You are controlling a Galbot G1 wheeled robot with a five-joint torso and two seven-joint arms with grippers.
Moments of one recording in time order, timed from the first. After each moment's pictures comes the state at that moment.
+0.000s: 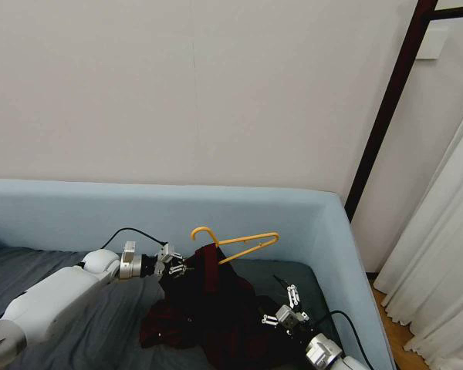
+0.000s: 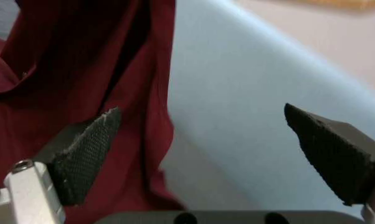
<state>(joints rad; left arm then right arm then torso) 0.27 -0.80 0.55 -0.99 -0.89 -0.33 1.06 -0.99 0.88 -0.24 1.58 0.09 0.22 0.20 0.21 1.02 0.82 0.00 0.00</state>
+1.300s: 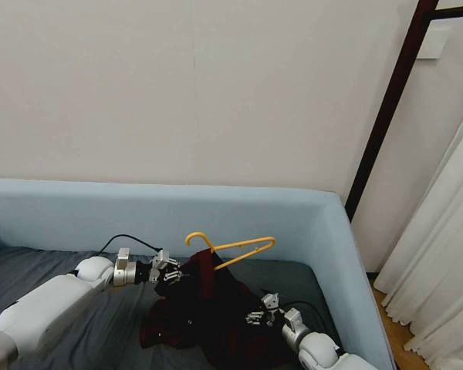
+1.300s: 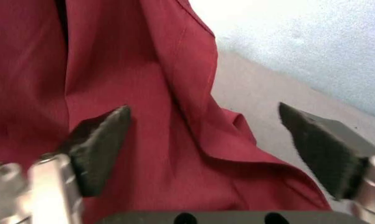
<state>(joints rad) 0.29 -0.79 0.53 -0.98 -0.89 -0.34 1.10 -0.71 1.11 -0.39 1.12 0.52 0.15 -0.06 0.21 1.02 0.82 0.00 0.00</state>
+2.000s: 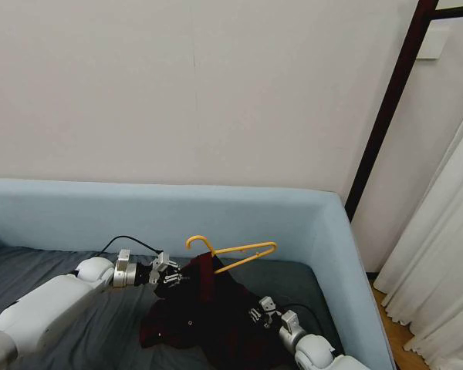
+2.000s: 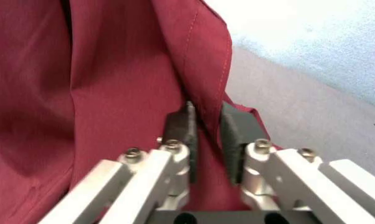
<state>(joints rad) 0.29 -0.78 0.53 -0.98 -0.88 -0.34 1.11 -0.71 1.13 -0.39 1.08 0.53 0.17 -0.10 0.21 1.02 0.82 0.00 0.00</state>
